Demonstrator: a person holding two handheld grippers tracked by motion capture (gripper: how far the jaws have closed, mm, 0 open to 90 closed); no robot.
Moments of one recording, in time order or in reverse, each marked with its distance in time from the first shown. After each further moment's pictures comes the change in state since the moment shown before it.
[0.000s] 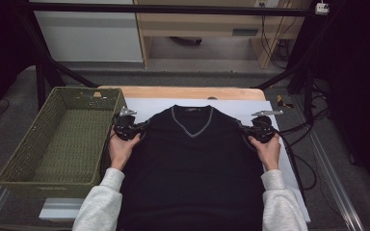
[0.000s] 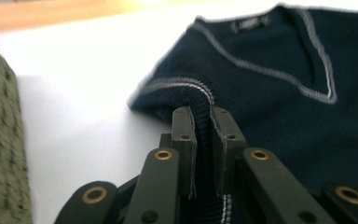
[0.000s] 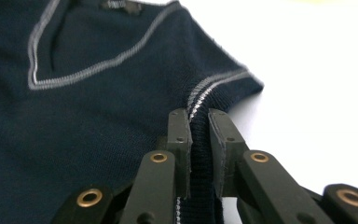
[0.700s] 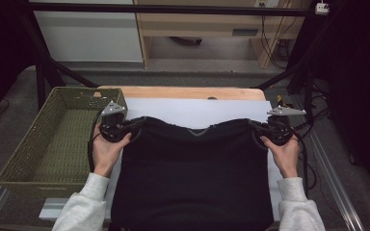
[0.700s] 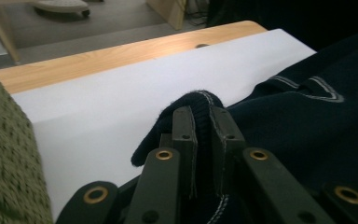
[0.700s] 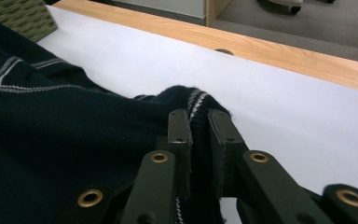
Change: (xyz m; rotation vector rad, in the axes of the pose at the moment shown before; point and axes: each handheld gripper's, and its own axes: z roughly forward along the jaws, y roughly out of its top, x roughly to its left) left arm -0.031 0.019 -0.088 -0.096 -0.097 0.069; right arm 0.021 0.013 -0.080 -0.125 0.016 -0.074
